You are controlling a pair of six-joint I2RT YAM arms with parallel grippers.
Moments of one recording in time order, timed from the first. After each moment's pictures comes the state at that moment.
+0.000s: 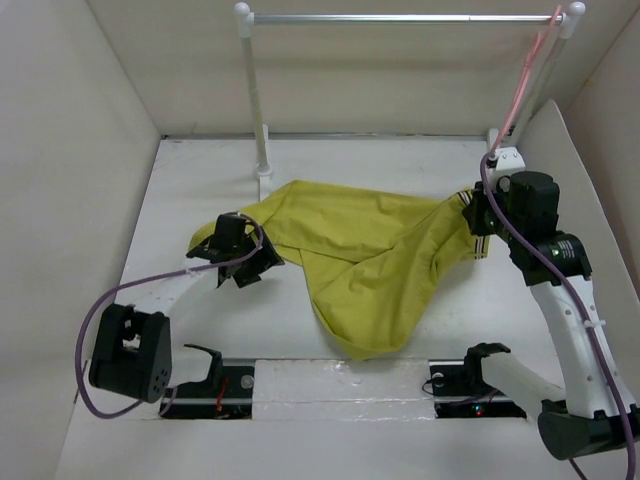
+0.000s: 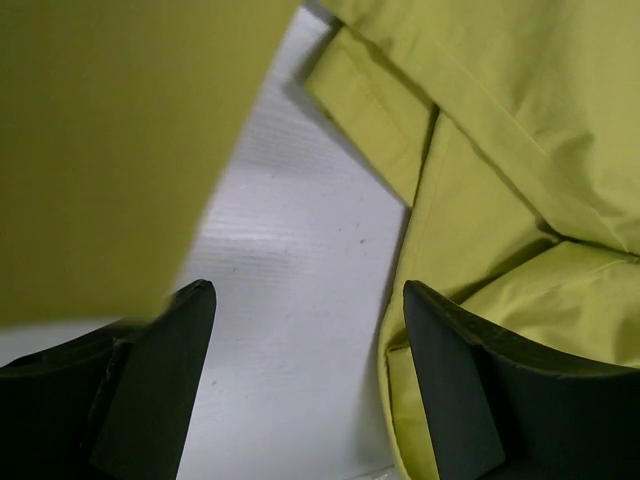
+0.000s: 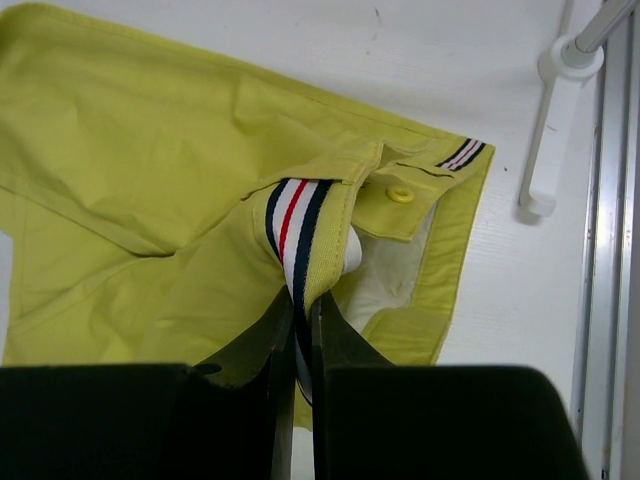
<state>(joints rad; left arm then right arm) -0.27 1.22 0.63 -0.36 0.16 -0.78 0.15 0.94 1.22 -0.77 -0.01 0.03</state>
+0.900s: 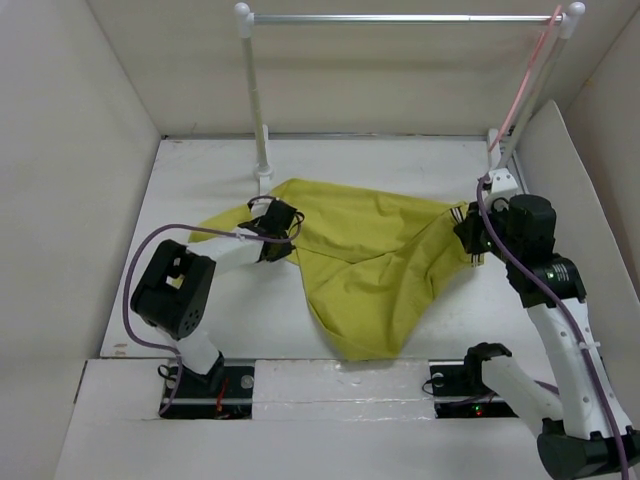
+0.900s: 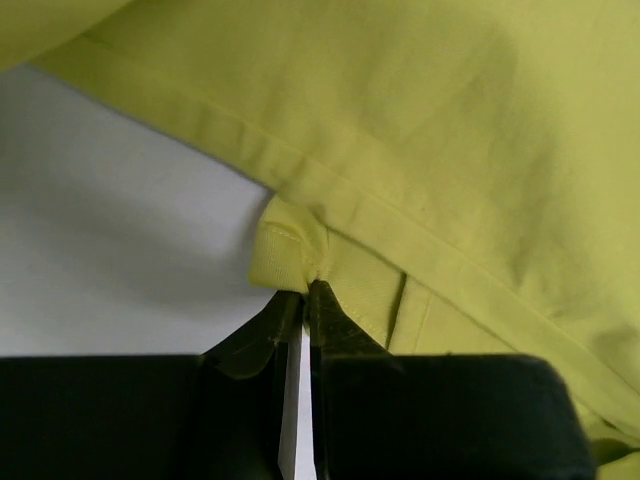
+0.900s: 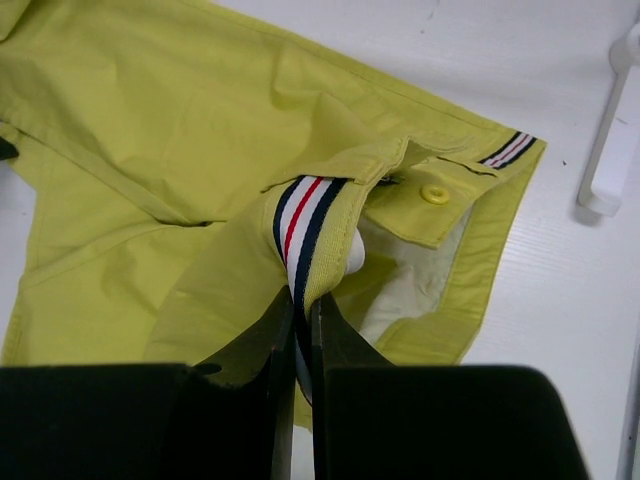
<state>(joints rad) -0.50 1.67 0.91 -0.26 -0.30 -0.84 0.14 0.82 1.03 -0.69 -0.15 0.01</state>
